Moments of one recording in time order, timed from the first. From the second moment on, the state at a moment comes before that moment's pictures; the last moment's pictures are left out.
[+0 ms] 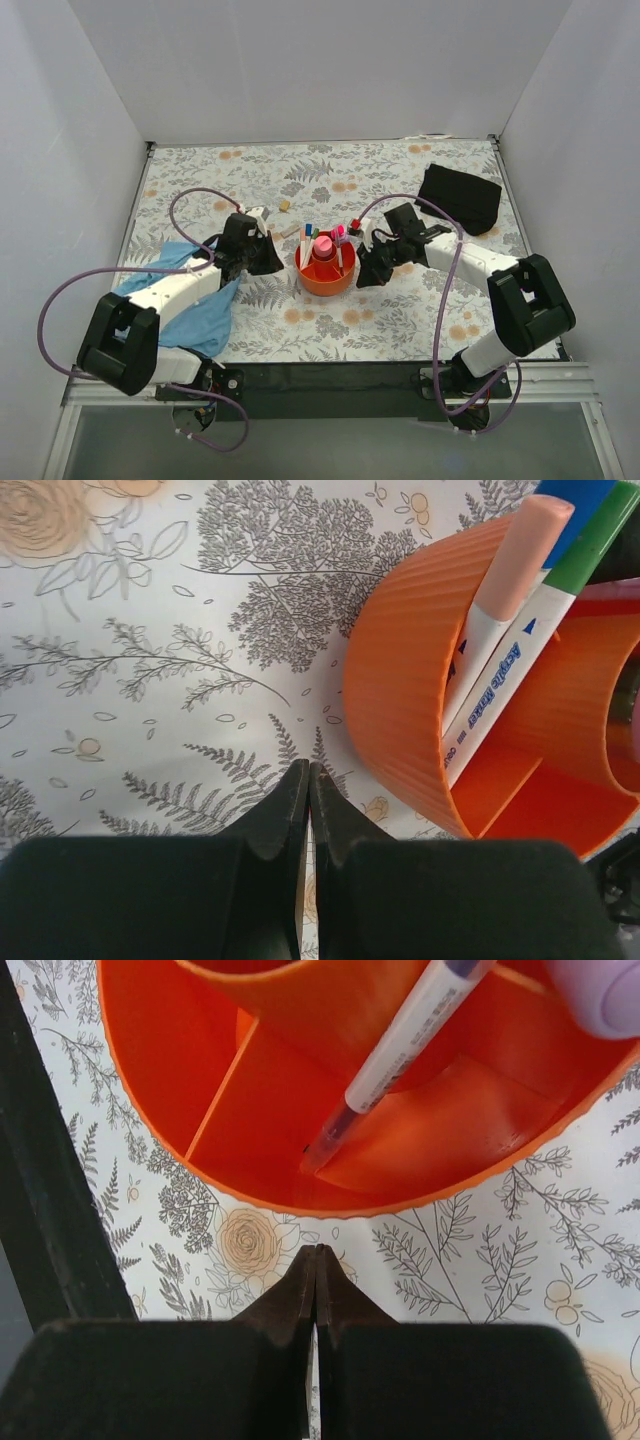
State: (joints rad) left arm -0.44 1.30 0.68 -0.15 0.17 -0.50; right arm 0.51 1.53 0.87 -0.41 -0.72 -0.32
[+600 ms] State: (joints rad) left arm -0.44 1.80 1.03 -0.21 0.48 -0.50; right arm 0.51 1.61 0.90 -0.31 -0.76 -0.27
